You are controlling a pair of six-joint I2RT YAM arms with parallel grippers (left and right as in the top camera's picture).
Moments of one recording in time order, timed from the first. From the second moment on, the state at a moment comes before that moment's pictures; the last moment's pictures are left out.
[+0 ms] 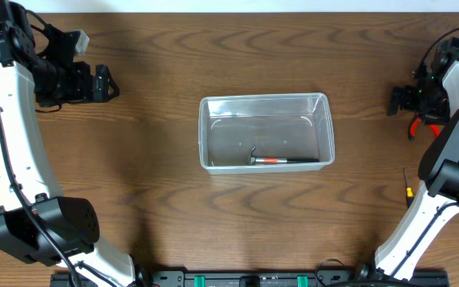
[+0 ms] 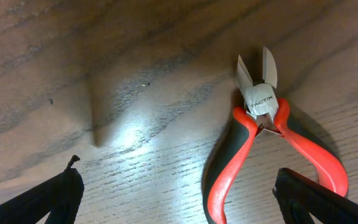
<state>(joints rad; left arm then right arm) 0.30 1.83 2.02 -1.55 0.35 0.30 -0.37 2.28 1.84 -1.09 0.03 -0.06</state>
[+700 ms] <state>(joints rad) 0.30 1.83 2.02 -1.56 0.35 0.30 -0.37 2.28 1.80 -1.05 0.03 -0.06</state>
